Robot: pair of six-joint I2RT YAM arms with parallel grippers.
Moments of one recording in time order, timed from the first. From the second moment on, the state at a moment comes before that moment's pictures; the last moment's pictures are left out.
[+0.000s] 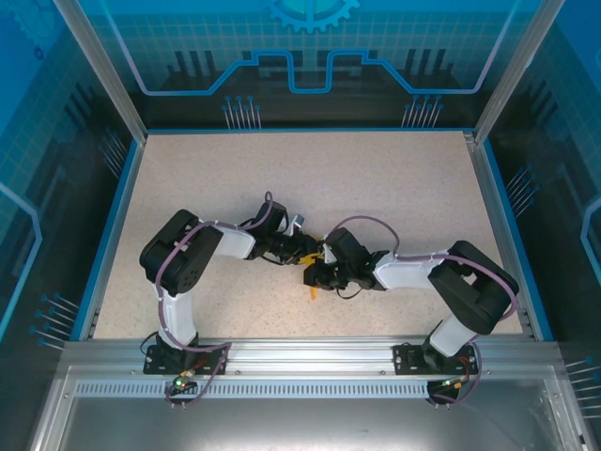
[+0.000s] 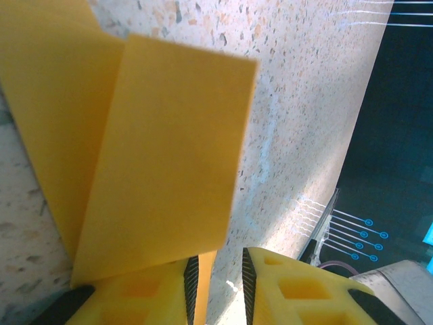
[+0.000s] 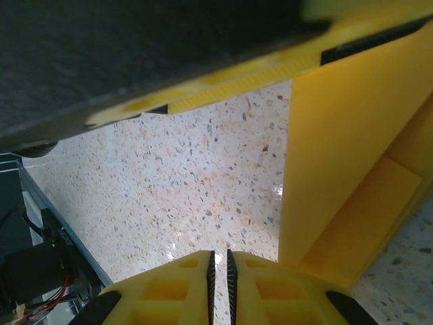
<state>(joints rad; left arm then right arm) -0.51 1.93 0.86 0.23 0.75 -0.98 0.78 1.61 0.65 0.09 -0.42 0.93</state>
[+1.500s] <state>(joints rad) -0.51 1.94 0.88 0.20 0.76 -0.97 0.85 1.61 0.56 0.12 -0.48 0.96</state>
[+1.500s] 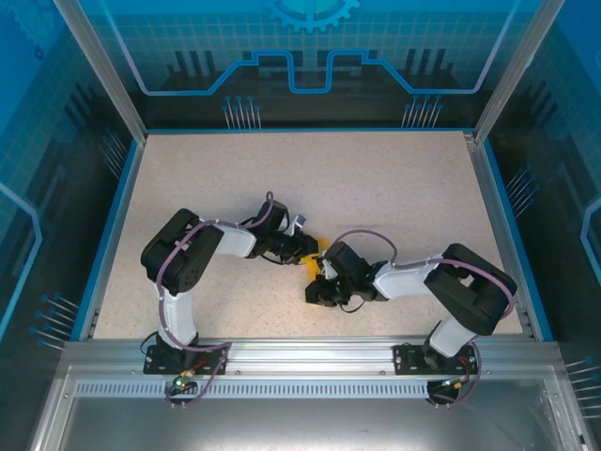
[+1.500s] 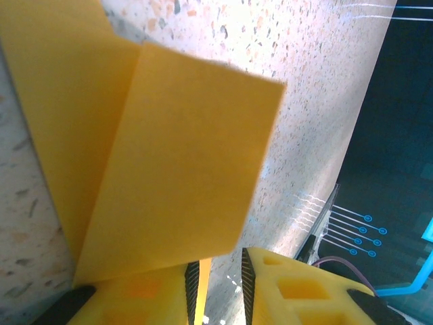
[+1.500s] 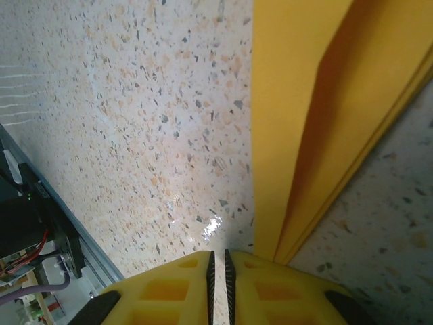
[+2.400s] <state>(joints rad) -0.51 1.94 0.89 0.19 0.76 -0.97 0.76 1.65 0.63 0.17 -0.42 1.00</state>
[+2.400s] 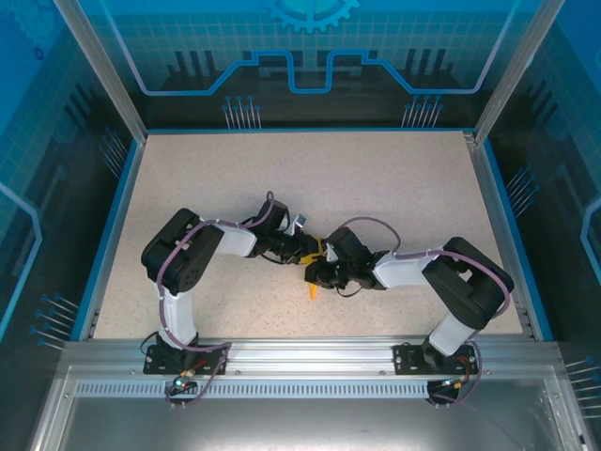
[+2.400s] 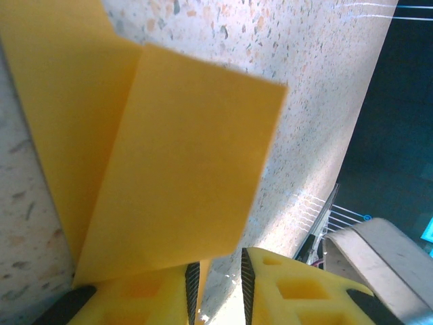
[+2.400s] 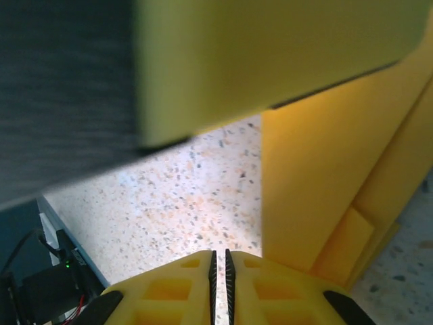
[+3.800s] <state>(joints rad) -0.51 1.95 0.89 0.20 0.77 -1.02 0.75 1.70 0.67 0.10 -0.43 0.99</state>
